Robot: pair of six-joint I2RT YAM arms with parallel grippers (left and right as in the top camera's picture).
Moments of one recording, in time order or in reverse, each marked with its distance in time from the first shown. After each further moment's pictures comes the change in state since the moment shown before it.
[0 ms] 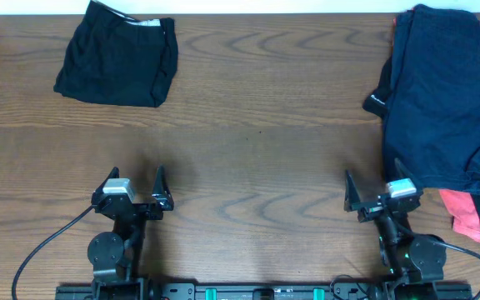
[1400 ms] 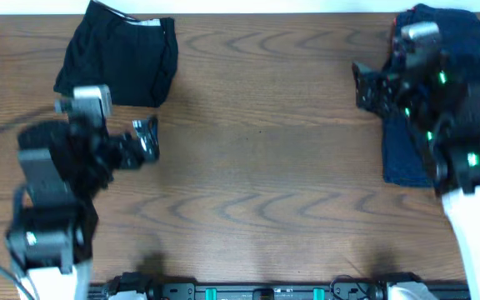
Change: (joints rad) left arm 0.000 0.953 1.198 -0.739 0.137 0.028; right arm -0.013 1.246 1.302 -0.553 -0.036 0.019
